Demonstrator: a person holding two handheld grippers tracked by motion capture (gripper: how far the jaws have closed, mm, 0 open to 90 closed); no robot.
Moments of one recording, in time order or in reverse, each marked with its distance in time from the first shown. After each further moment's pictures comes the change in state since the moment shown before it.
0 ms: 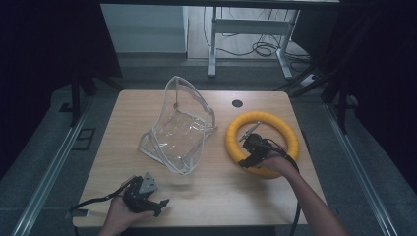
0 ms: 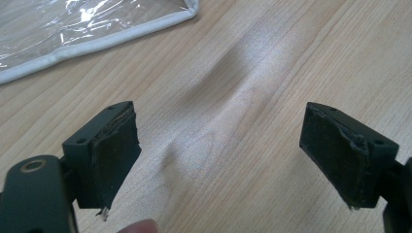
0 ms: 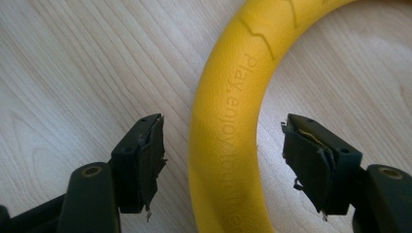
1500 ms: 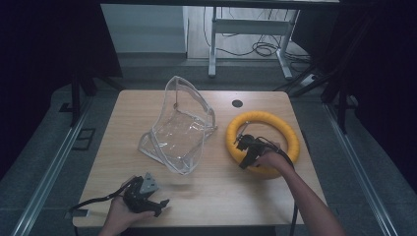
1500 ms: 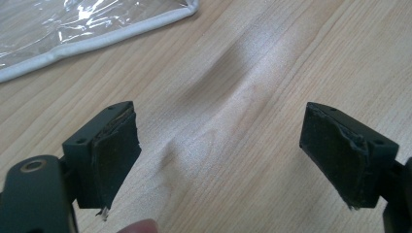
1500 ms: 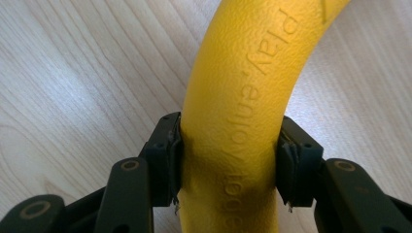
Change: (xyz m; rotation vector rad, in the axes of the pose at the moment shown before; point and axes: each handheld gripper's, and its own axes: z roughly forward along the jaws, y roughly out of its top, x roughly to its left) left arm 0.000 0.000 0.001 0.008 0.002 0.004; right arm -0.009 0.013 0.029 0.196 0.054 -0.054
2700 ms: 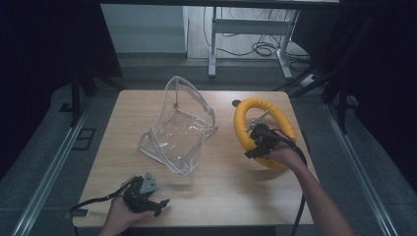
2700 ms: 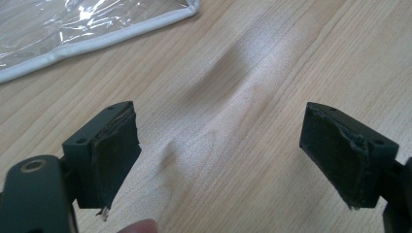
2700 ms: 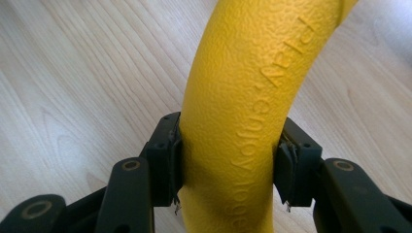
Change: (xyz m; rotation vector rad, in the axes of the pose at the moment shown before) left arm 0.000 0.000 0.001 -0.001 0.003 -0.001; right arm -0.002 -0.018 -0.068 -0.207 -0.041 0.046
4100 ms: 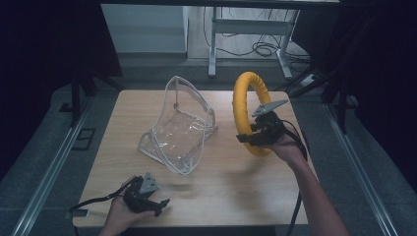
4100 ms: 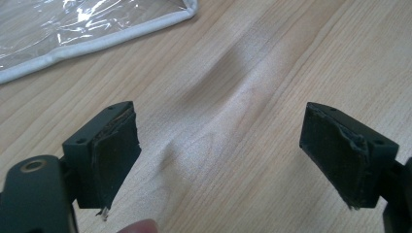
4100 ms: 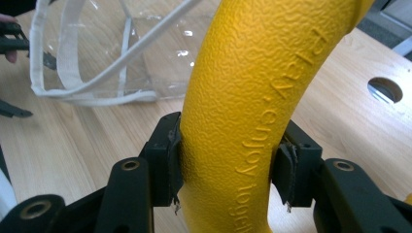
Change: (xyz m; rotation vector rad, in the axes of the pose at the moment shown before) left arm 0.000 0.000 0.000 -0.003 -0.007 0.001; right arm 0.021 0.018 -0.066 -0.384 0.028 0.002
